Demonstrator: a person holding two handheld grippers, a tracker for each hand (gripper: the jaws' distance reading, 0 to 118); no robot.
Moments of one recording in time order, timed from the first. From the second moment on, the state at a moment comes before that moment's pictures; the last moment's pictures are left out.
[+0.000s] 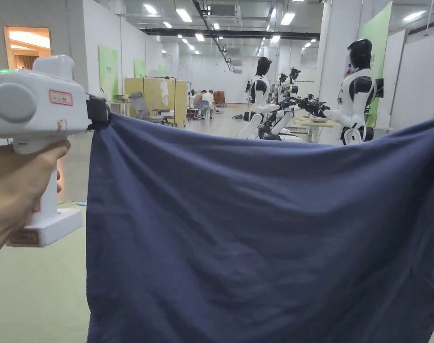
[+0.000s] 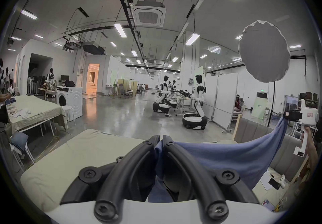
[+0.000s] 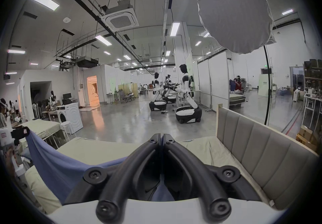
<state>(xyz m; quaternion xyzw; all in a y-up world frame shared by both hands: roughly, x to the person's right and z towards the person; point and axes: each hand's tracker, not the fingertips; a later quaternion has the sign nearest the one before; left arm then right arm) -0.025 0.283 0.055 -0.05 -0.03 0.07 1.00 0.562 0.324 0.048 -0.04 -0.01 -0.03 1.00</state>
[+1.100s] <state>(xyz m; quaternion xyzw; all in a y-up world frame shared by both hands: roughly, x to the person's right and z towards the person) -0.008 0.266 -0.074 -0.09 0.01 0.03 1.00 0.512 0.330 -0.076 -0.06 -0.04 0.05 1.00</state>
